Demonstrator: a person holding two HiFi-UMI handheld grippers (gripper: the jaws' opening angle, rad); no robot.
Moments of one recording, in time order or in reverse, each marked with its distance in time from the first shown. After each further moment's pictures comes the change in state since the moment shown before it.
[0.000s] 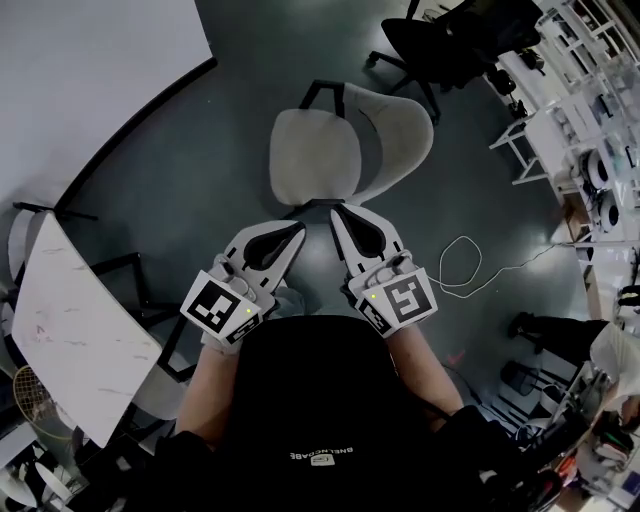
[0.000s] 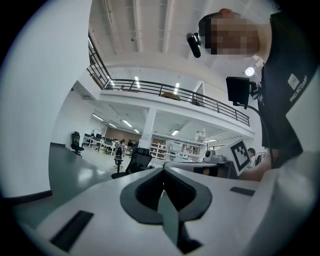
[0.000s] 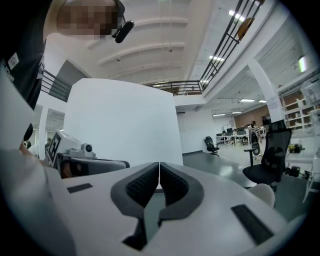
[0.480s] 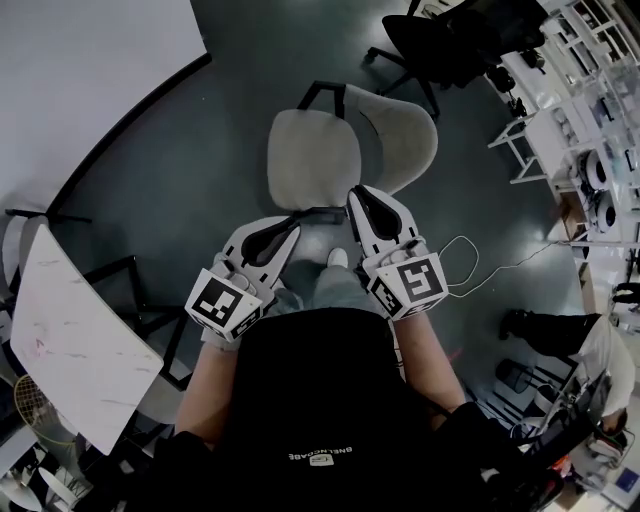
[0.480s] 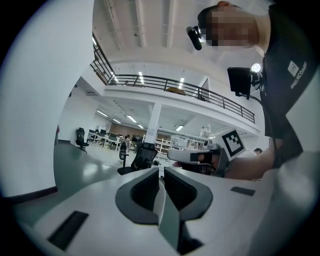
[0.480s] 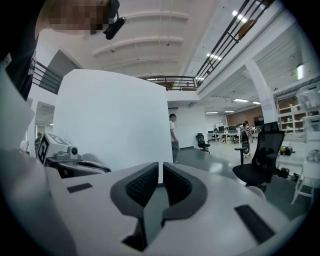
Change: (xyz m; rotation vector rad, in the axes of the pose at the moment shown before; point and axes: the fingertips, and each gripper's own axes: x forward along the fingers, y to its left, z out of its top) left arm 0.019 0.062 -0.025 -0.026 0.052 0.046; right arm 0.046 -0.067 -0.011 -0.011 0.072 -0.090
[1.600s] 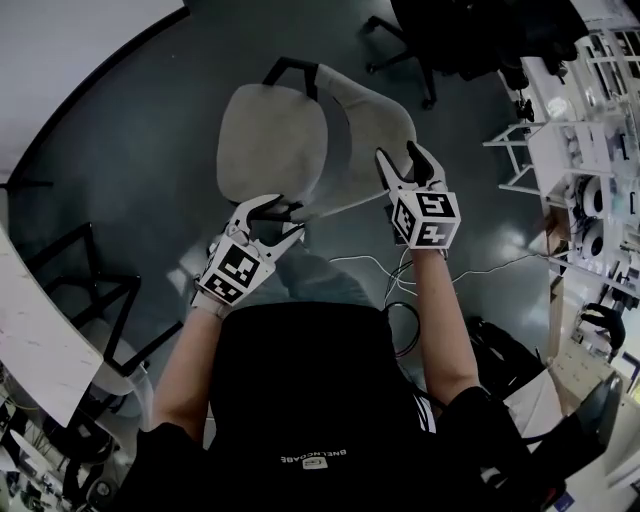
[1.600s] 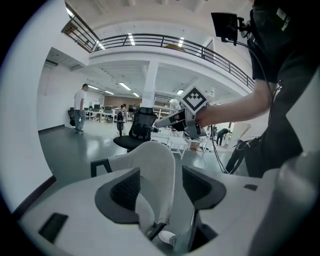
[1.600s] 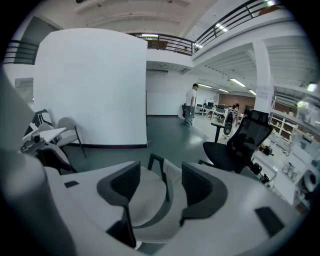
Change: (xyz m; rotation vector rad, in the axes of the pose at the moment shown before) left arm 0.211 0.030 -0.163 0.075 0.424 -0.013; right arm 0.066 -0.325 -0.128 -0.069 0.445 -0.151
